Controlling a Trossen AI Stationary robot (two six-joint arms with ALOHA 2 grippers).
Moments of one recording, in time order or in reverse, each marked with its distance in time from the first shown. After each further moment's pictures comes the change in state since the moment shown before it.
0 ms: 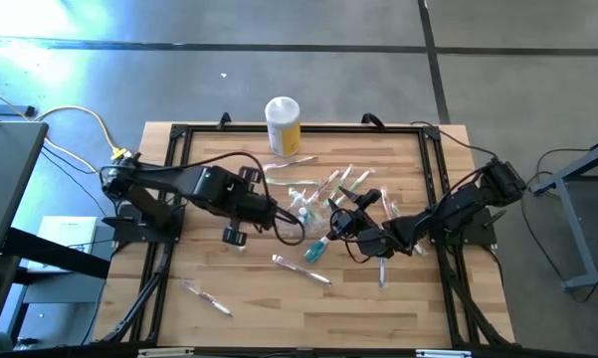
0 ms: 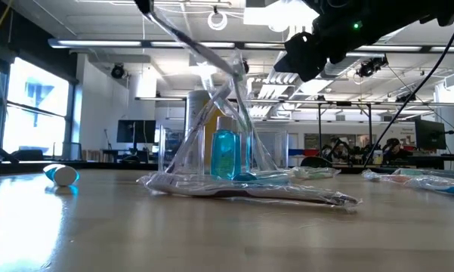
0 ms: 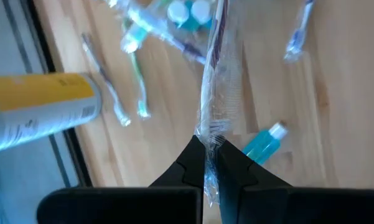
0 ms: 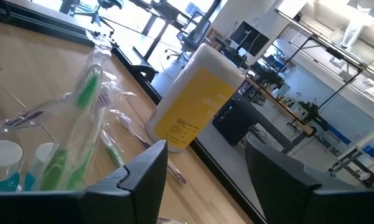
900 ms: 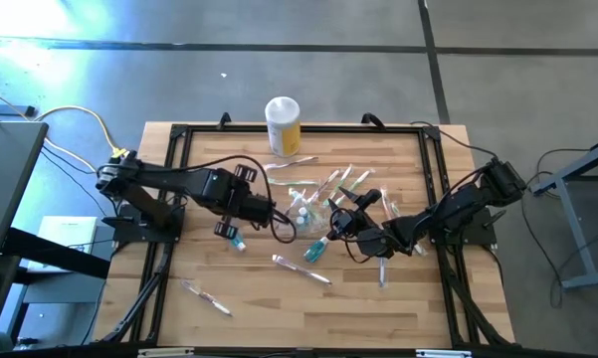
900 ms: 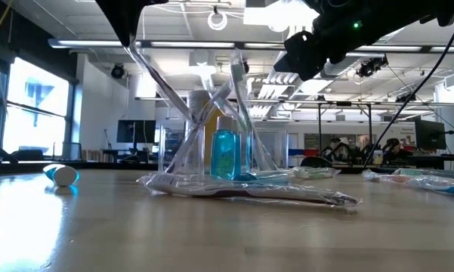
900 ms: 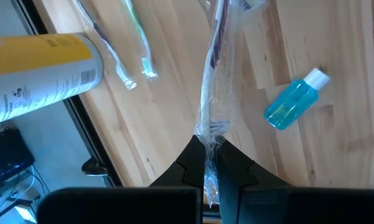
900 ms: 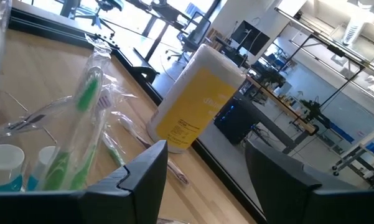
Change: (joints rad) left arm 0.047 -0.060 -0.216 0.003 -0.053 0.085; right arm 0.000 0.000 0.000 0.001 -0.002 0.017
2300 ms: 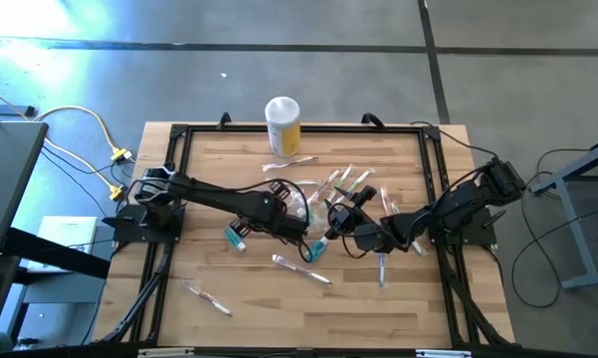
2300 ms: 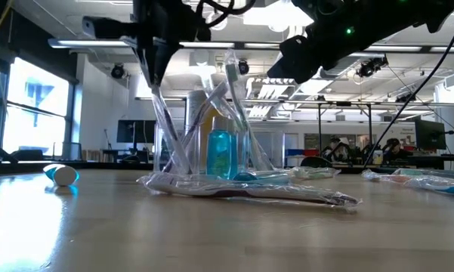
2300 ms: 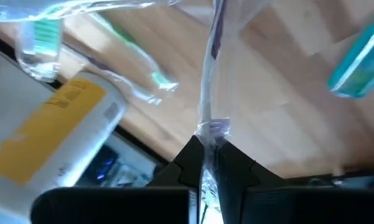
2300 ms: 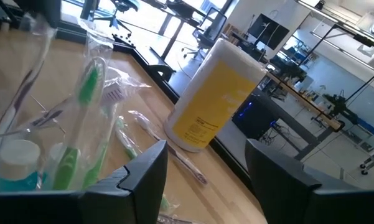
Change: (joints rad) left arm 0.000 0.304 0.056 0.013 -0.163 0.386; right arm -0.044 0.000 0.000 -0.032 -0.109 0.068
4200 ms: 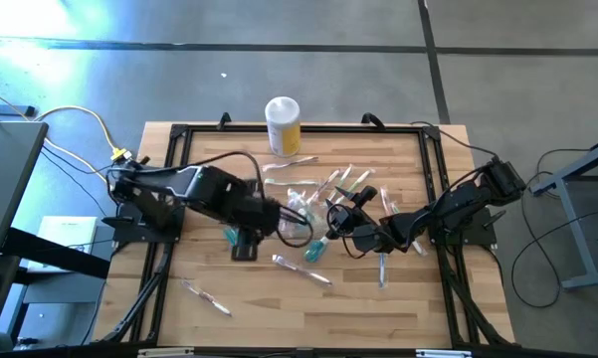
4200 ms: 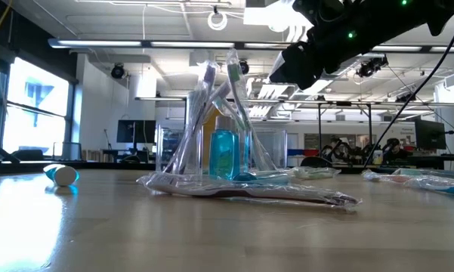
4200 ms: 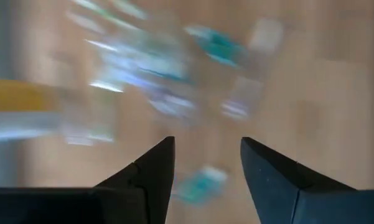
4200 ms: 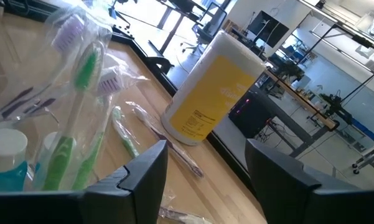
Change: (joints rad) left arm -0.100 -0.156 0.400 -0.020 0.389 -0.752; right arm 0.000 0.000 0.000 -0.056 0.008 0.018
